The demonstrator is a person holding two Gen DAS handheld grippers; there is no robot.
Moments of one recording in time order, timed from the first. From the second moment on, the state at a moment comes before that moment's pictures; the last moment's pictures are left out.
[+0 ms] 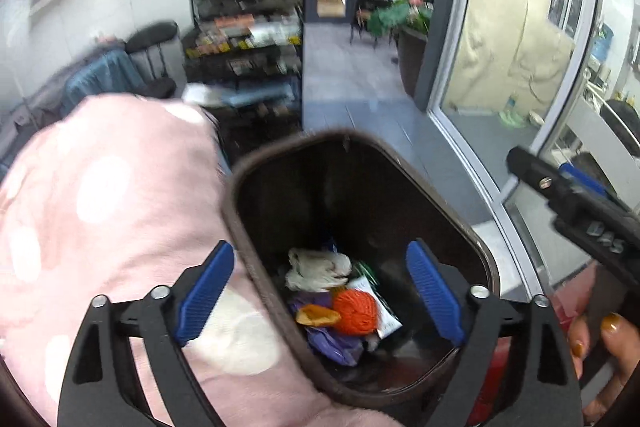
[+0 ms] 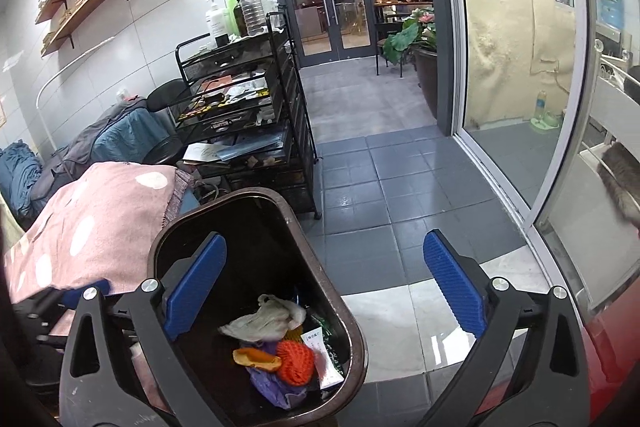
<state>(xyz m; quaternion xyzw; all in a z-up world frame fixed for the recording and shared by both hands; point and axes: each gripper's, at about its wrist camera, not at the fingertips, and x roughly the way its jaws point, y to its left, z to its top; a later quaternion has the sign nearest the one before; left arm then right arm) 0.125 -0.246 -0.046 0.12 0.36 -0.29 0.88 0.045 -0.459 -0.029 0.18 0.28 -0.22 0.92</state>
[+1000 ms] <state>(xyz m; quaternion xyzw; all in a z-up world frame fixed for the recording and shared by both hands) 0.041 -0.024 -0.009 0.01 0.24 -0.04 0.97 0.021 -0.246 -0.013 0.09 0.23 0.01 0.97</state>
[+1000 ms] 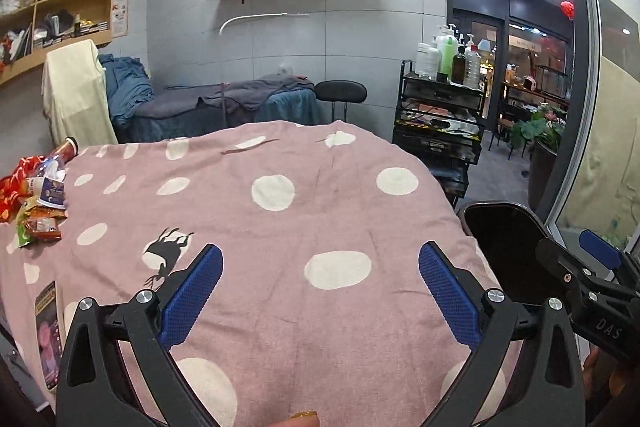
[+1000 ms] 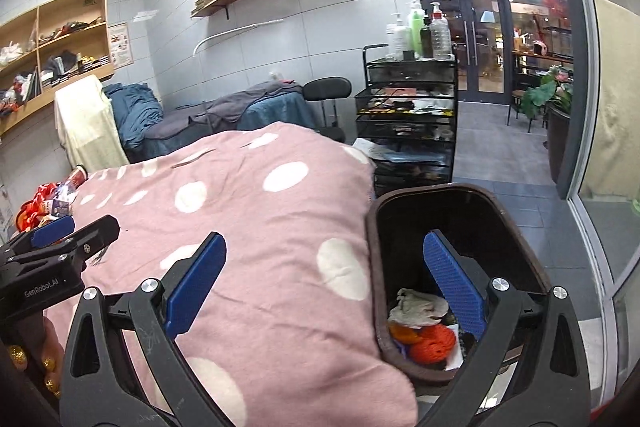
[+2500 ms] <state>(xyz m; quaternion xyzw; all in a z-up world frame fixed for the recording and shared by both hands) 0.023 -0.010 -0.012 -0.01 0.22 -0.03 0.97 0.010 -0.238 -0.012 0.09 0.22 0.01 0.97</state>
